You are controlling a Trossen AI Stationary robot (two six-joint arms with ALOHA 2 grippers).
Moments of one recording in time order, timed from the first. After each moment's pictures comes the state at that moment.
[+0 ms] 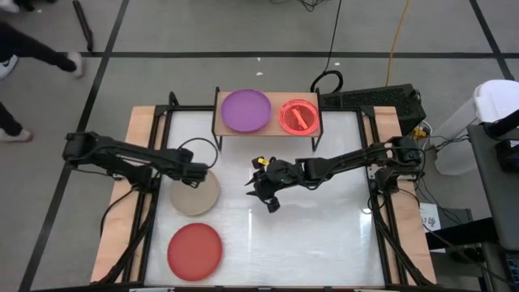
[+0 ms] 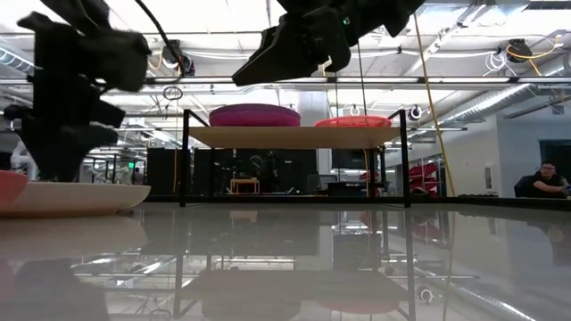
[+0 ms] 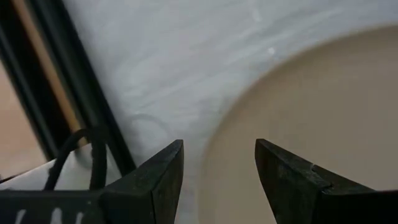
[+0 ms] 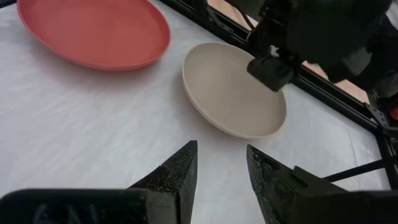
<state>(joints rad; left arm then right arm) 0.00 1.24 0.64 -1.12 -0.25 -1.15 0.09 1.76 1.16 0.08 -0.02 -0.45</state>
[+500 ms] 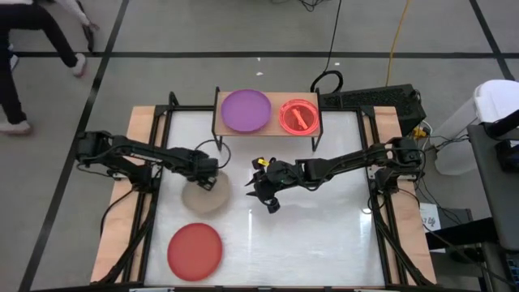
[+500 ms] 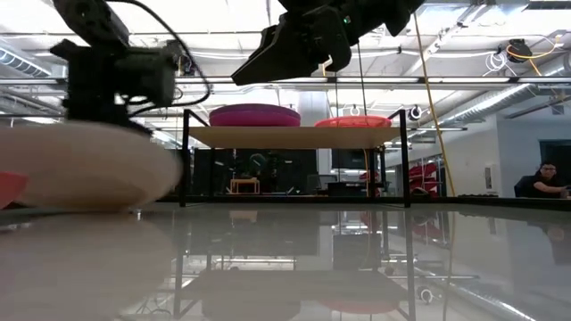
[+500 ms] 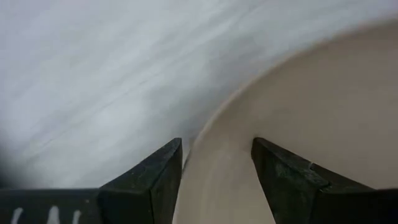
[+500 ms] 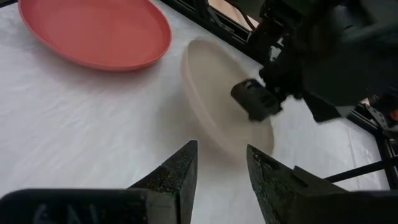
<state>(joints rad) 0.08 1.41 0.64 -0.82 -0.13 -0.97 0.09 1.76 1.16 0.08 -0.02 -0.45</state>
